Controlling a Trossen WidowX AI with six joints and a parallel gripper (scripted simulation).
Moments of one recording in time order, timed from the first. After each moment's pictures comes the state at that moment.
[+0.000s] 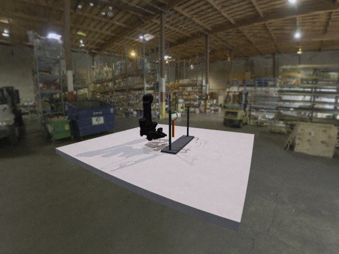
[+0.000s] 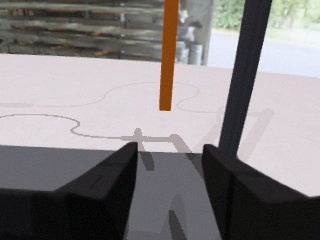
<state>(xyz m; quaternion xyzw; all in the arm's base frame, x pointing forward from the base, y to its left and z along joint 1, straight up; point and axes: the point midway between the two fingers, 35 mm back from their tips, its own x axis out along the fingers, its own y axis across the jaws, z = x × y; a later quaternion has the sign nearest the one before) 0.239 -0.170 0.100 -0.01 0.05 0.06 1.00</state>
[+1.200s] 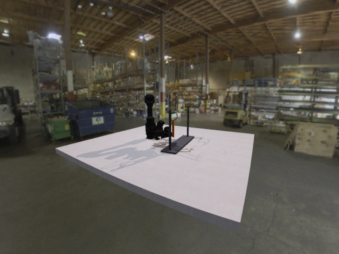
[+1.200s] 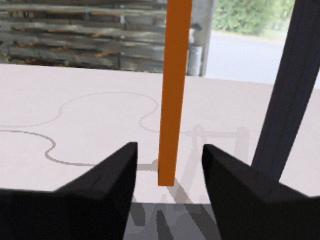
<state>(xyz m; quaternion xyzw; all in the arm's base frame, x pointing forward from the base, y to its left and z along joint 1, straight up) 0.298 -0.164 0.115 -0.01 0.04 0.06 1.00</state>
